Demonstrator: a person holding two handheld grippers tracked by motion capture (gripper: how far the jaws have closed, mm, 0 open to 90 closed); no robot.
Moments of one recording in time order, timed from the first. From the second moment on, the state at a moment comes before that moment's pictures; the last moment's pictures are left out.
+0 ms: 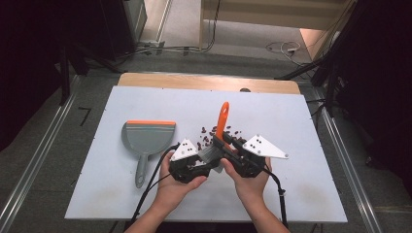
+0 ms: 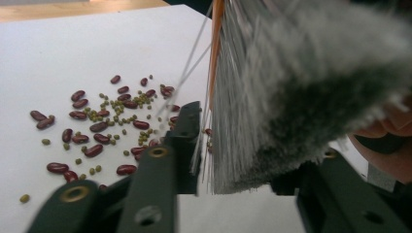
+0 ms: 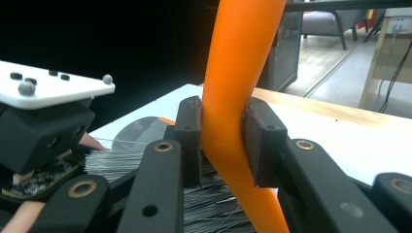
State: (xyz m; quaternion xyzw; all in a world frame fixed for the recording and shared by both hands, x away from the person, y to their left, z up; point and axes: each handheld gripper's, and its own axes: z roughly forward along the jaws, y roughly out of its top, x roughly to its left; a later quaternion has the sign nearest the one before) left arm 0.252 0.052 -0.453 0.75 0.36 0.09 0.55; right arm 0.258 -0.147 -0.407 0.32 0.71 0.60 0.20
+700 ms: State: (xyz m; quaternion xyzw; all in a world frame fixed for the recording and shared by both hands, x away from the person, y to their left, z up) left arm 0.257 0.075 -0.445 0.76 0.32 0.07 0.56; right arm 0.271 -0.162 -0.391 0.26 0.72 0.62 0.14
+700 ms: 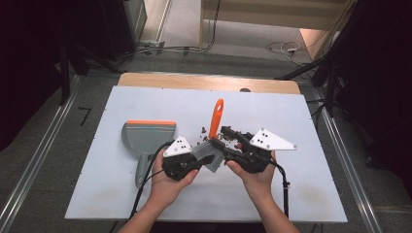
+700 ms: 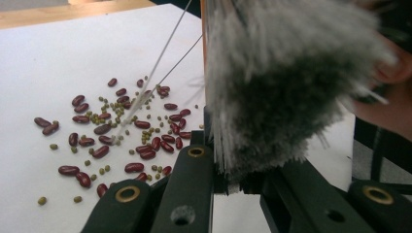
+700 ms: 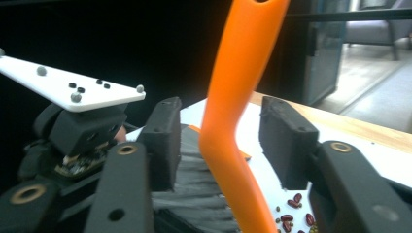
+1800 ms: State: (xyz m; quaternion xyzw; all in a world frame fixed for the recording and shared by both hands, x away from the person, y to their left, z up) left arm 0.255 0.095 -0.437 0.79 0.16 -0.04 0.59; right arm 0.300 -0.169 -0.412 0.11 0.79 0.60 -0.13
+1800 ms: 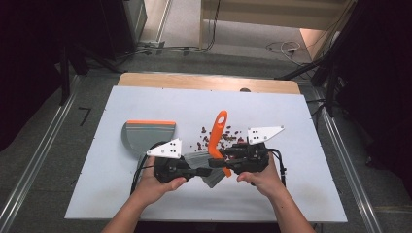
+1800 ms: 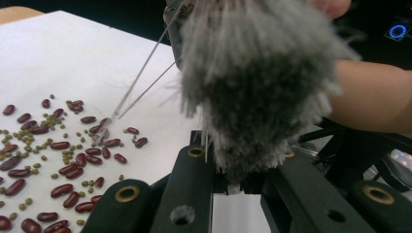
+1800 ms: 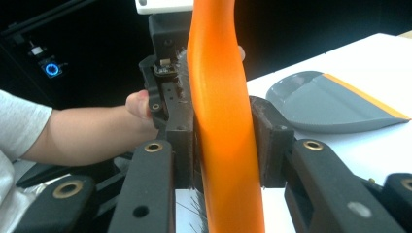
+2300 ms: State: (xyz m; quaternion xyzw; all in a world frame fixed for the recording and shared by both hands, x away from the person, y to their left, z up) left arm 0.250 0.099 -0.435 0.78 0.18 0.00 0.60; right arm 0.292 -0.171 -0.400 0.11 0.80 0.58 -0.11
